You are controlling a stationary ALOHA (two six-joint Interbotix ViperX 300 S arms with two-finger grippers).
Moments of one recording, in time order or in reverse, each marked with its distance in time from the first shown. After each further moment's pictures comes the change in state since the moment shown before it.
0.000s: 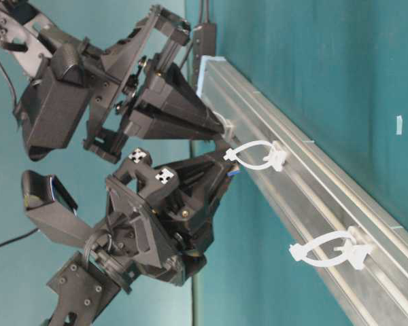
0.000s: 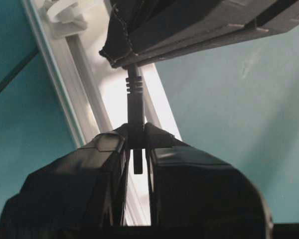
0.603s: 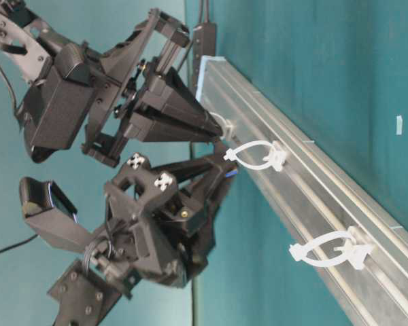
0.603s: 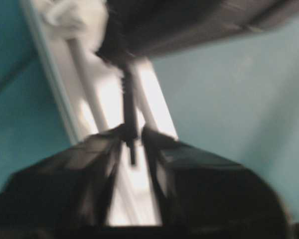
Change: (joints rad) left arm -0.005 -0.020 0.034 0.000 -0.048 -0.002; right arm 0.006 0.006 -0.014 -0.037 0.006 0.000
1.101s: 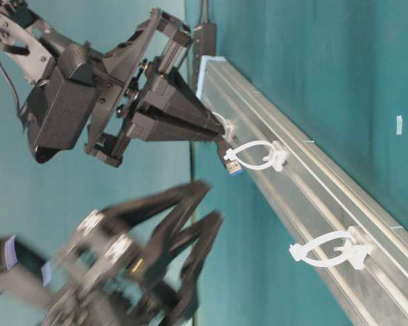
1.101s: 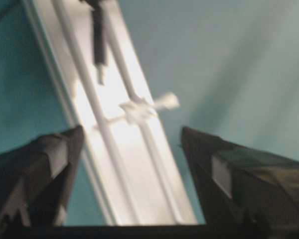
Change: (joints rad) left arm -0.054 -0.233 0.164 0.002 -0.006 -0.067; right arm 0.002 0.002 0.006 -0.002 0.002 0.000
